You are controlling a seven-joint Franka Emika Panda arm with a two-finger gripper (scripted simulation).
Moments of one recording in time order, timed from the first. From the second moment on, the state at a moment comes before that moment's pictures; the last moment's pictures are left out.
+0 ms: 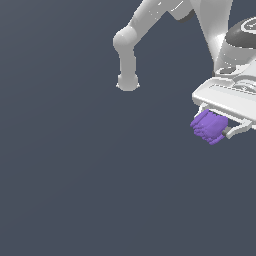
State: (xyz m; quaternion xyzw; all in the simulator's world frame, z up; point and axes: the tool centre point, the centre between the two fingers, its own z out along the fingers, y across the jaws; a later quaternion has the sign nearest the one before) arm 0.105 0.199 0.369 0.68 -0.53 0.48 0.15
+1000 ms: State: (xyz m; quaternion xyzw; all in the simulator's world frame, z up) arm 0.120 0.233 0.401 0.63 -0.55 0.52 0.17
